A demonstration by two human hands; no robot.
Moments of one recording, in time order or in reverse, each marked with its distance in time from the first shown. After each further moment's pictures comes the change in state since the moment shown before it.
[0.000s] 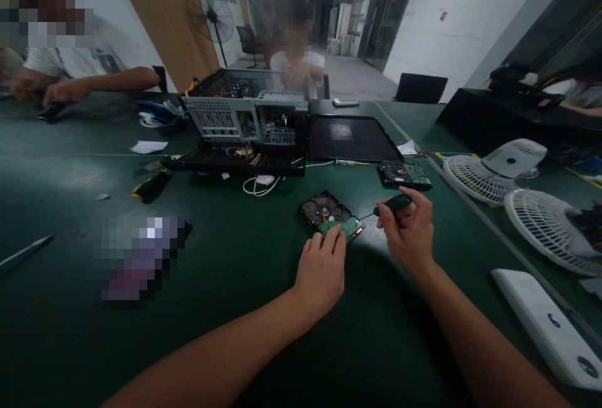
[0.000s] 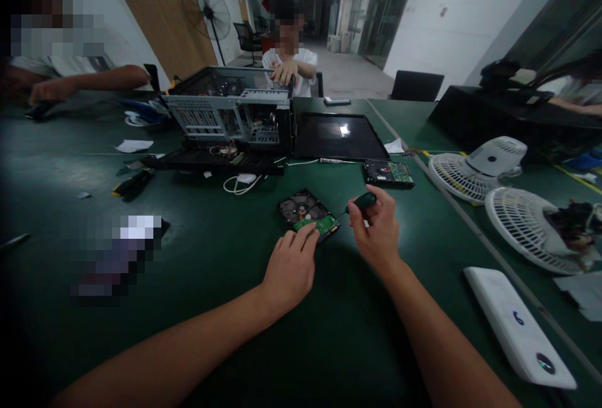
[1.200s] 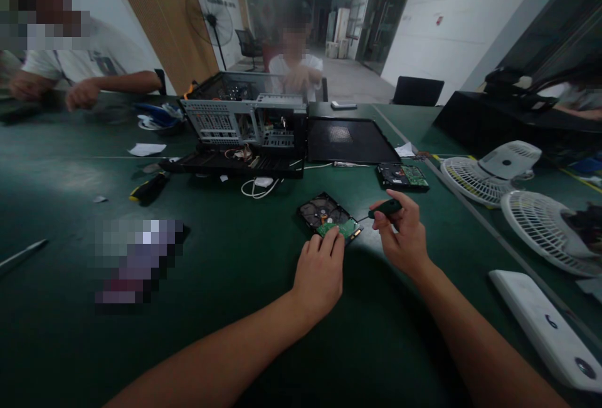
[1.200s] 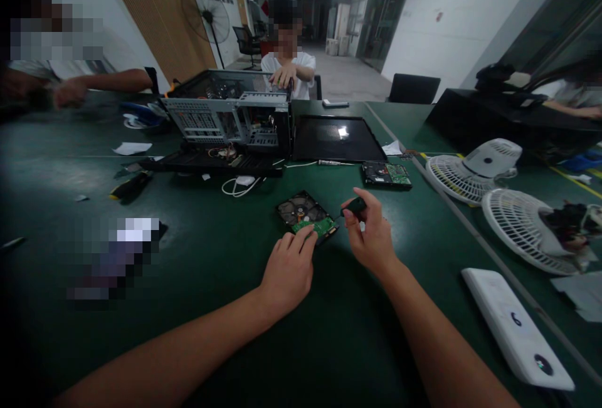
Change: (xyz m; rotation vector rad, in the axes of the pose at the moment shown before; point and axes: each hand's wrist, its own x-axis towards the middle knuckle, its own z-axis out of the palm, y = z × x) left_hand 0.000 0.000 0.000 -0.003 -0.005 0.005; right_hand -0.001 0.006 -0.005 -0.046 -0.146 -0.105
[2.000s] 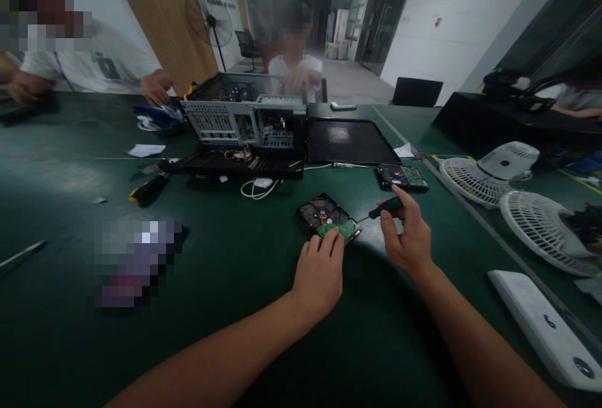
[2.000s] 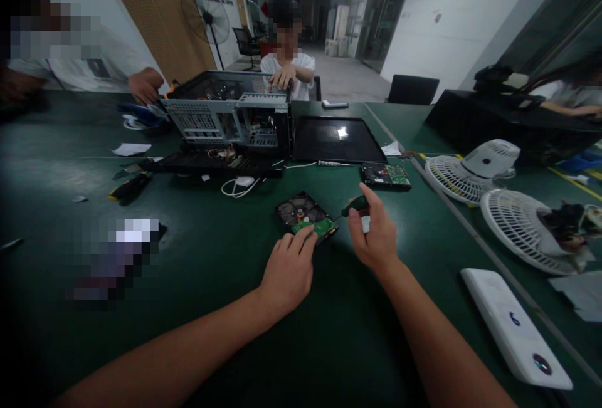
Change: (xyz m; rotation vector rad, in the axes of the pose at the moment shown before) left_hand 0.000 -0.001 0.001 0.005 -0.010 0.000; right_hand 0.002 0.001 -0.003 -0.274 0.147 -0.094
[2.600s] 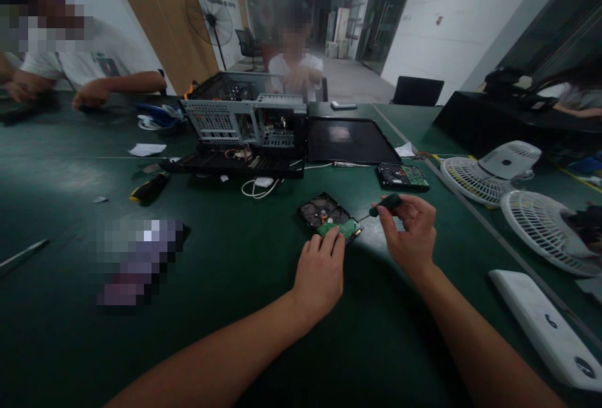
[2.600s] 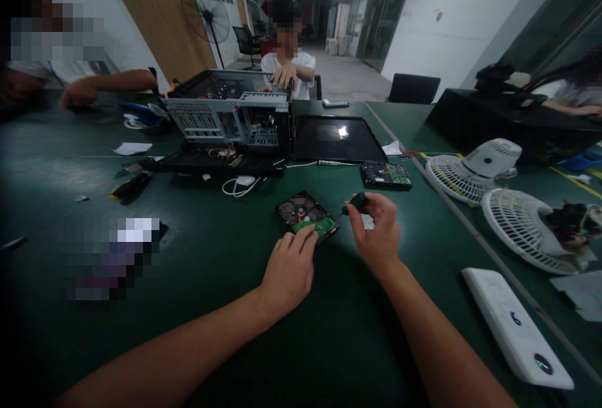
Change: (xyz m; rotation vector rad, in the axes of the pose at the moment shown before) left_hand 0.000 0.000 -0.001 -0.006 -0.005 0.003; right_hand -0.004 0.010 0.014 0.238 0.147 0.030
